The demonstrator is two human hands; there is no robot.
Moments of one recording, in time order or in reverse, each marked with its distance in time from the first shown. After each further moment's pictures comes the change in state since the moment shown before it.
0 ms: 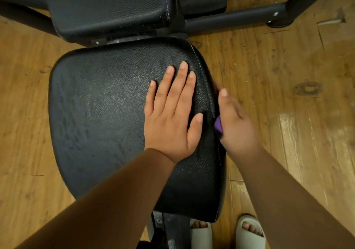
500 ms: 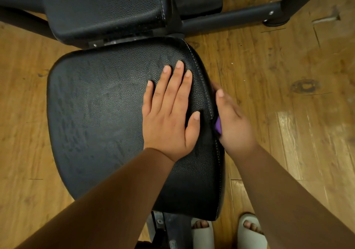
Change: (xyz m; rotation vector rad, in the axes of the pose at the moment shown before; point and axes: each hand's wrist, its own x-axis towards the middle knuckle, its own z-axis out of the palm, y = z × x) left_hand -0.001 0.001 0.001 -0.015 0.014 -0.019; right_hand 0.009 0.020 -0.001 0.053 -0.051 -0.044
